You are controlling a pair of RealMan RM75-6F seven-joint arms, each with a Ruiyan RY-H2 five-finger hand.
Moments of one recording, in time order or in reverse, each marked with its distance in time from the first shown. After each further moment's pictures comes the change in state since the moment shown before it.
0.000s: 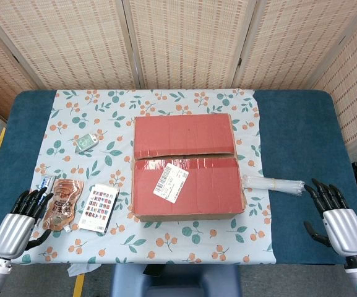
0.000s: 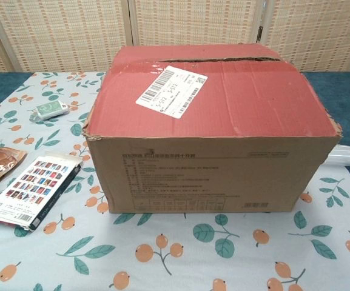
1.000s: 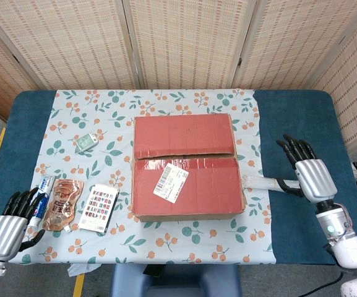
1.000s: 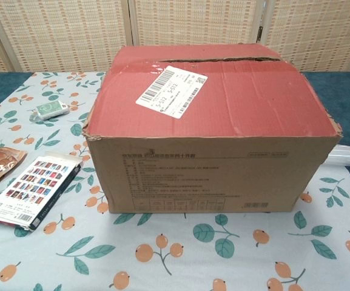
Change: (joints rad) left arm 0.016 0.026 -0.007 -0.027 -0.048 -0.006 0.001; right arm 0.307 -0.007 0.238 -0.039 0.253 -0.298 0.026
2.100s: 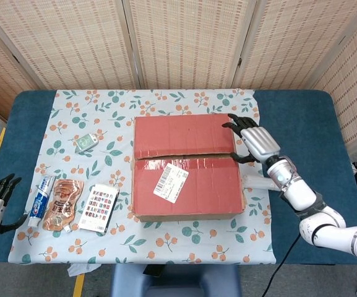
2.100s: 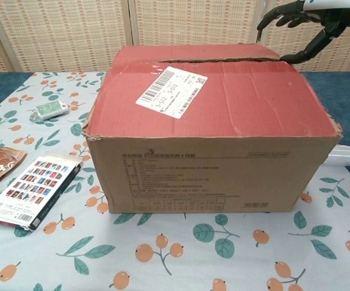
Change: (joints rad) left arm -0.063 0.057 -0.073 0.088 -0.166 -0.149 -0.255; right arm 0.398 -0.129 0.083 0.242 0.184 -0.442 0.105
